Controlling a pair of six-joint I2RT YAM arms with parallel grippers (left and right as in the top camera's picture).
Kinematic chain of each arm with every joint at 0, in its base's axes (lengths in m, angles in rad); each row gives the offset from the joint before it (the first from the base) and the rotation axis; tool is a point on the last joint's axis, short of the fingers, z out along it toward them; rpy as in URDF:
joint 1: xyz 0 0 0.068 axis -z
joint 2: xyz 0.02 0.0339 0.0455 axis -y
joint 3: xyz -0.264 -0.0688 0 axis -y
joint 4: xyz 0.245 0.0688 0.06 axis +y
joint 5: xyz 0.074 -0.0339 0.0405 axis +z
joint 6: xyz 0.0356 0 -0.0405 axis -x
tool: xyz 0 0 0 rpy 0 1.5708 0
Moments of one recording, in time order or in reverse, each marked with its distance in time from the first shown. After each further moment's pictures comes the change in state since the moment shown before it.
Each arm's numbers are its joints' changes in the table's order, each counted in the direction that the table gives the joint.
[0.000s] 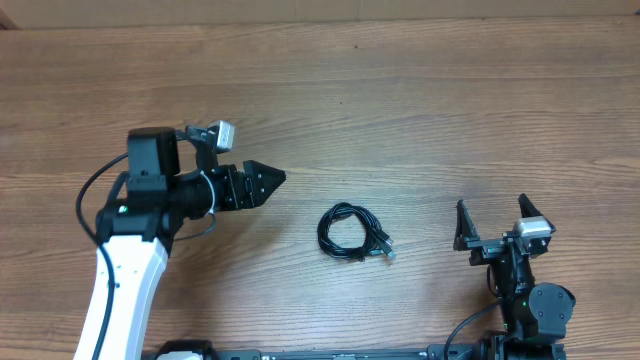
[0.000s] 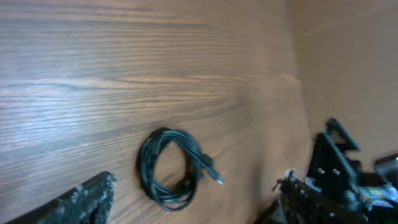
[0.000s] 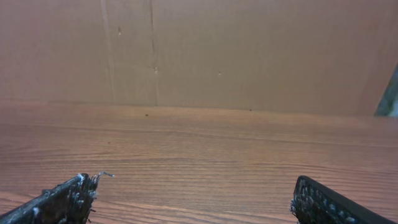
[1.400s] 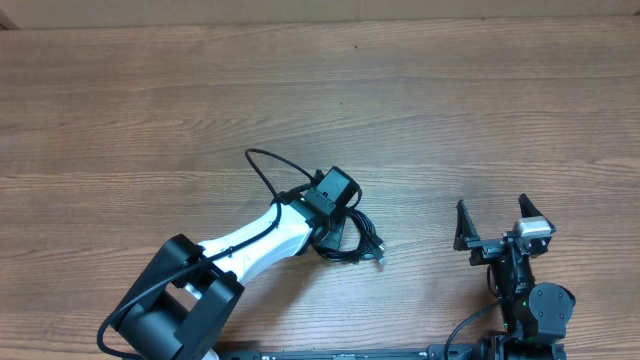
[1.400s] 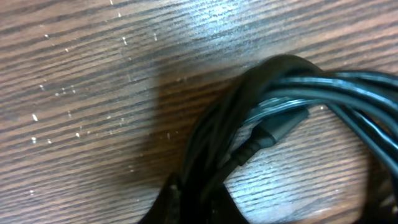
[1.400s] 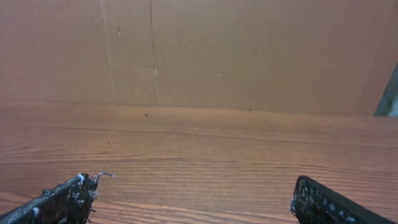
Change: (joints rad) left arm 0.706 -0.533 0.003 -0.141 0.866 0.158; right arm 0.000 0.000 0.000 0.000 0.000 0.000
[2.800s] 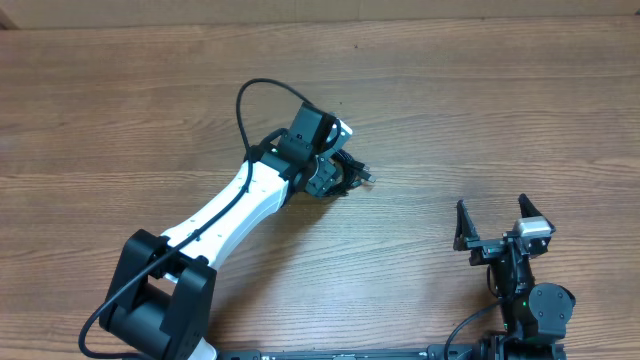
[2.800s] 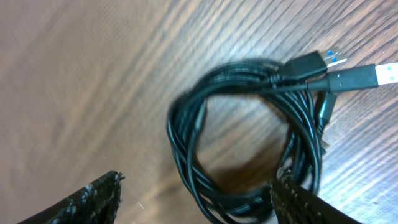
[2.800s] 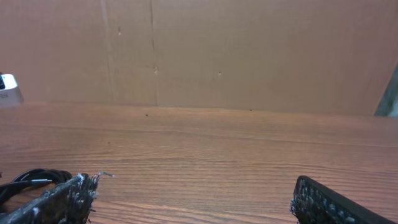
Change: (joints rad) left arm -0.185 -0.003 0.251 -0.039 0.010 -0.728; right arm 0.000 0.000 0.000 0.000 0.000 0.000
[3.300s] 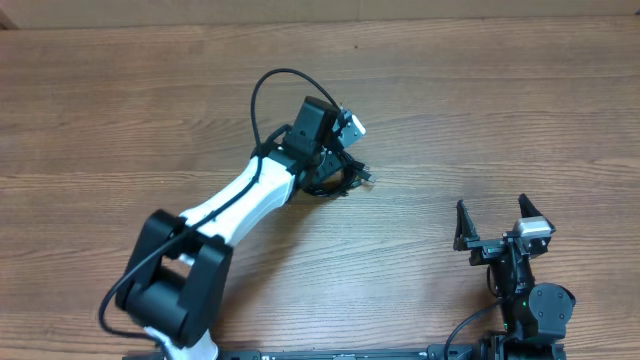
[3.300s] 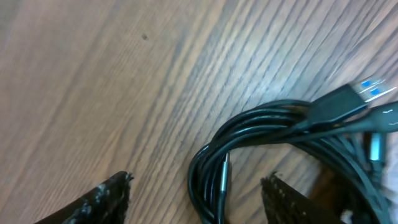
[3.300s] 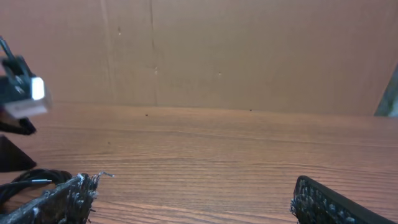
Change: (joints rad) left arm -0.011 -0.104 0.000 -0.217 -0.012 -0.245; right arm 0.000 0.000 0.000 0.000 0.001 0.000
